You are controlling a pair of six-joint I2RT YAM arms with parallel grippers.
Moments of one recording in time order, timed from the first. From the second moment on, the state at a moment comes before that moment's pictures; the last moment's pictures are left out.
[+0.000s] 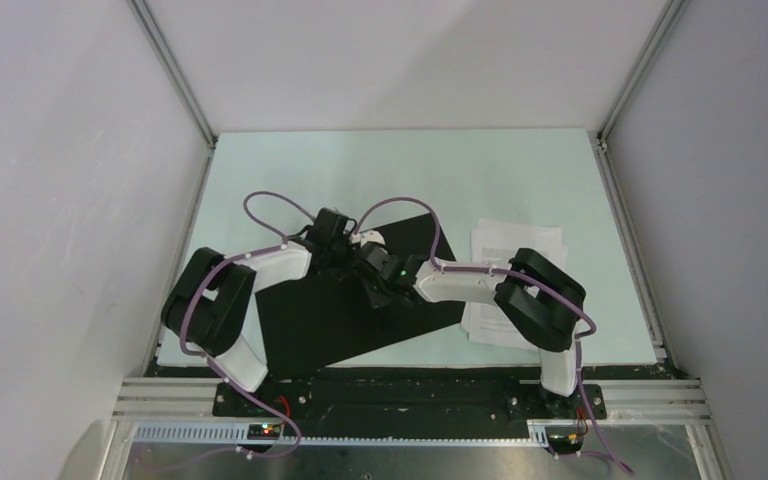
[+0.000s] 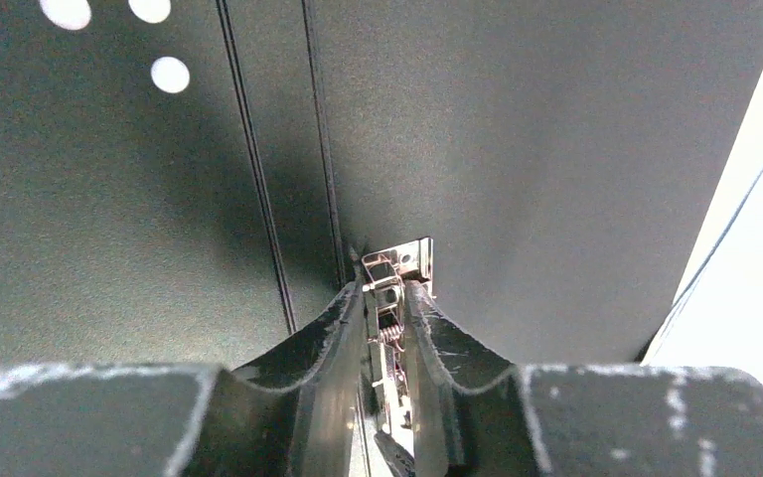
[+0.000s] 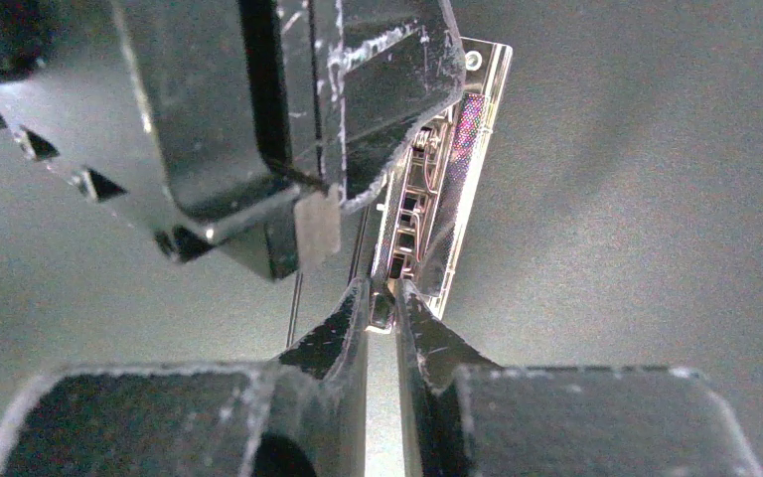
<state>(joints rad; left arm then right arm) -0.46 1.64 0.83 -0.16 0.10 -0.86 1.06 1.92 1.24 -0.26 0.20 0.50</state>
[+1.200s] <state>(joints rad) -0.53 1.62 0.80 -0.14 -0.02 -0.87 1.00 1.85 1.21 -0.35 0.14 0.61</state>
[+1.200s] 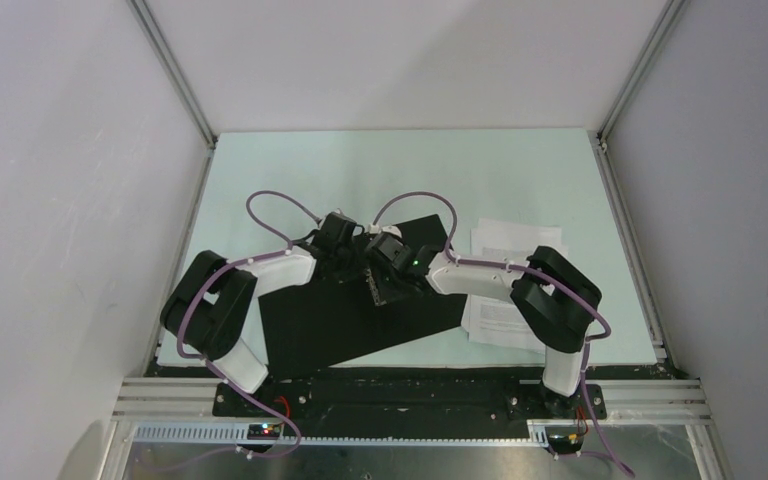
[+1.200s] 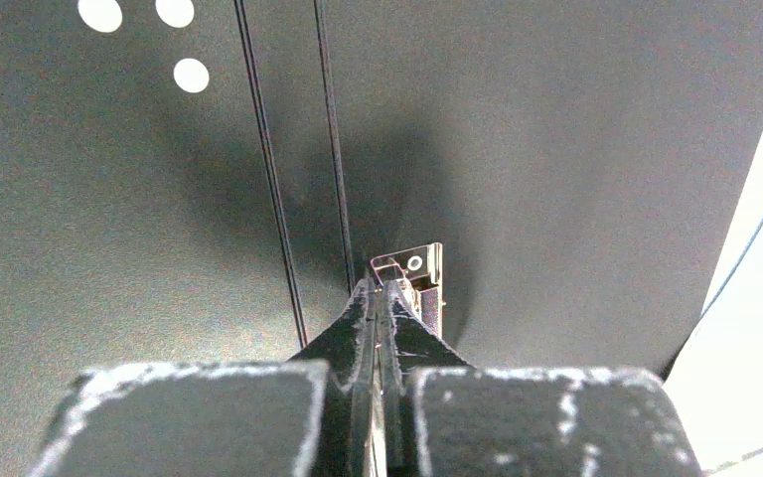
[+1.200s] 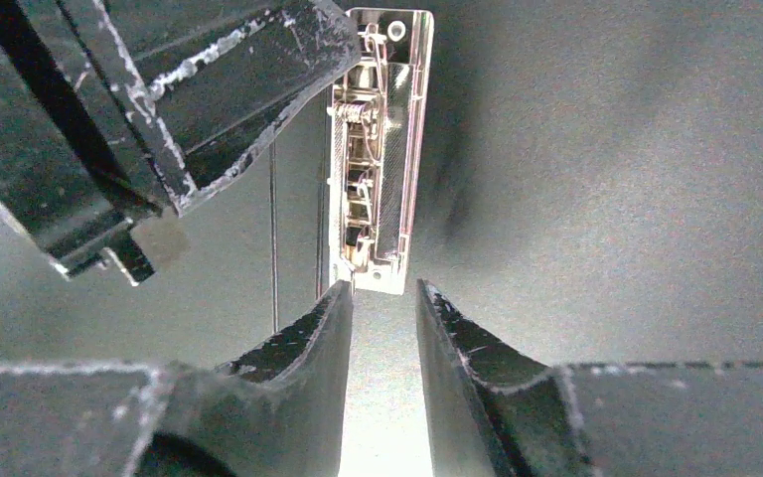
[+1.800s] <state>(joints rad) -0.53 1.62 0.80 -0.14 -0.02 -0.87 1.05 1.89 1.29 -0.38 0.15 0.64</state>
